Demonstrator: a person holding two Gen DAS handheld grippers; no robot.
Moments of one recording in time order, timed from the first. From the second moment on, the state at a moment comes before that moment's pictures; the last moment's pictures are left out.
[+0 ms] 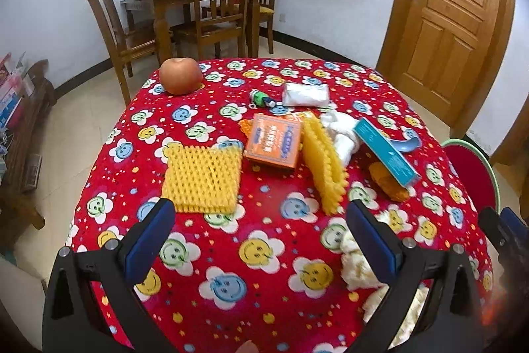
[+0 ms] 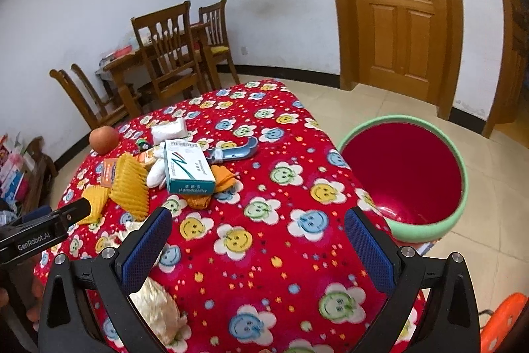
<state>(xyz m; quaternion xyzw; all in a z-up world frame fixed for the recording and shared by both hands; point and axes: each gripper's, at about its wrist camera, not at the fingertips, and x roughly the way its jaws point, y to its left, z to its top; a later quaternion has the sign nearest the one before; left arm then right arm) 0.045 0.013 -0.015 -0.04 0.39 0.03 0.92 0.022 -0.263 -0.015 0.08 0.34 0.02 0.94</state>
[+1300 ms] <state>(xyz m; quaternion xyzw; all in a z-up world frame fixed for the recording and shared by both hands) 0.100 -0.020 -0.047 -0.07 0.44 -0.08 0.89 0.052 -0.261 -0.035 0.10 0.38 0.03 0.92</state>
